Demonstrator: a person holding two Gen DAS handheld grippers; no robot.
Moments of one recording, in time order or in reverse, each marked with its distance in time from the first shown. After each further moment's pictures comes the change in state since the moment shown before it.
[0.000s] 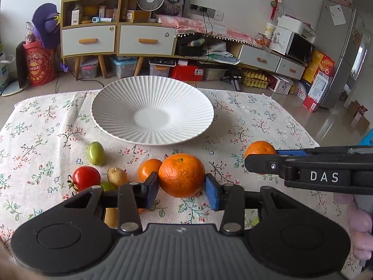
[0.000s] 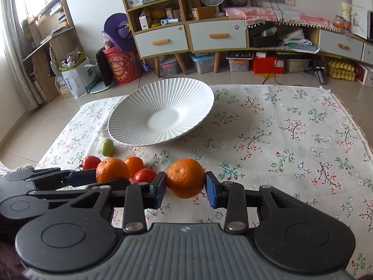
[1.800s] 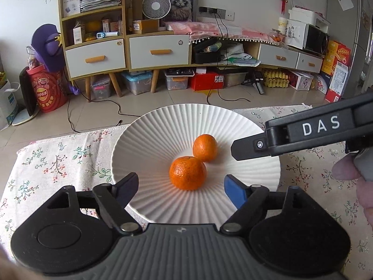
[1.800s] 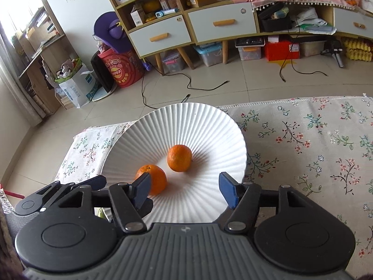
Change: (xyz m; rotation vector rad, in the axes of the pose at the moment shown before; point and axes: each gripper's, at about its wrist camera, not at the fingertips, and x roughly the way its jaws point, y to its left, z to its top) left arm 0.053 0.038 0.053 0.100 -0.024 0.107; right arm 0.079 0.000 0.070 0.089 0.065 0.068
